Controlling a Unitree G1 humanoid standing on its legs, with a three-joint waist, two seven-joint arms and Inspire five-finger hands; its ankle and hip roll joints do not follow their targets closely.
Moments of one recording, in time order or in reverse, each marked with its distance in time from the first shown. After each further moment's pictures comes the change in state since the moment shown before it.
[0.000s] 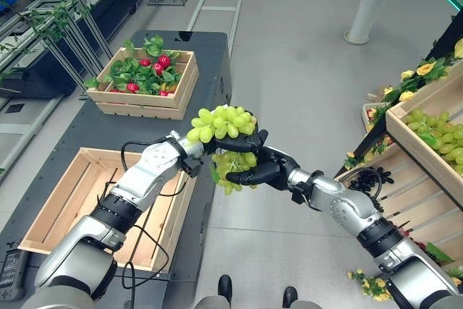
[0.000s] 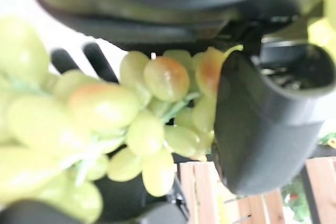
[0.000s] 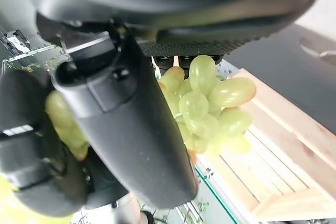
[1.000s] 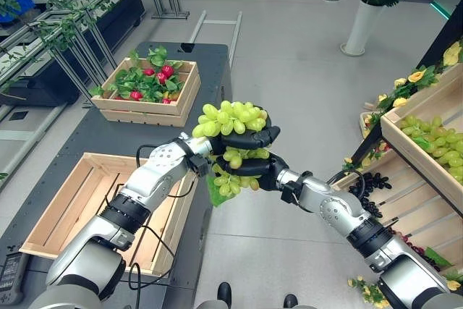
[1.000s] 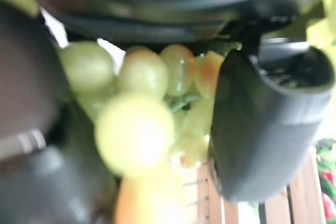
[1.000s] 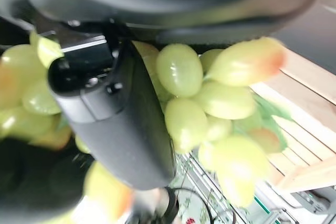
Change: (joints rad) left arm -0.003 -0.052 0.003 -0.019 -0.125 -0.002 -0.049; right arm -0.015 0.068 0.043 0.025 0.107 -0.048 -0.060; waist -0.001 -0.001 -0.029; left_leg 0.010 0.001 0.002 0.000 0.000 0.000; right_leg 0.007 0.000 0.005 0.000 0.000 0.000
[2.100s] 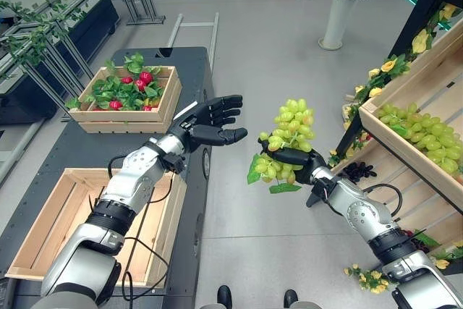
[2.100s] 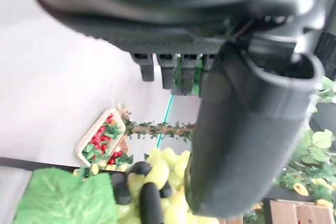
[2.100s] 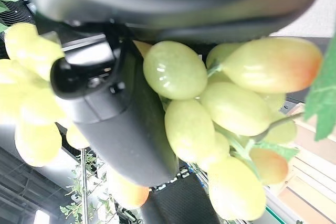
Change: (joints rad) left arm 0.080 0.017 0.170 0.192 -0.001 -0.039 0.002; right arm 0.144 -0.090 -0.229 0.027 0.000 -0.088 0.005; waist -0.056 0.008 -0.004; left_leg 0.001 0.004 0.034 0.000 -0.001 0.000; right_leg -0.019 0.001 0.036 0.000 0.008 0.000
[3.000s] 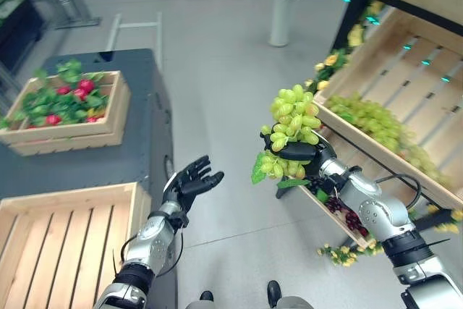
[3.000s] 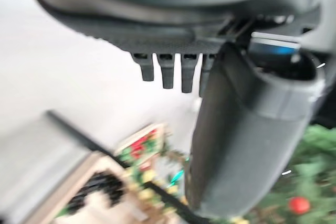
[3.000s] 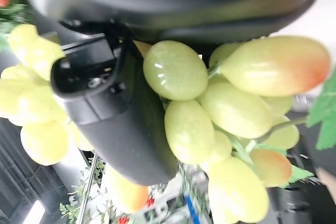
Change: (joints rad) left arm 0.355 -0.269 0.141 0.239 0.015 -0.135 0.236; right arm -0.048 -0.089 -0.067 -0.168 -0.196 0.048 0.080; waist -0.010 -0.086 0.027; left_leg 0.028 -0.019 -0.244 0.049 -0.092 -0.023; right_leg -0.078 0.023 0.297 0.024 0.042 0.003
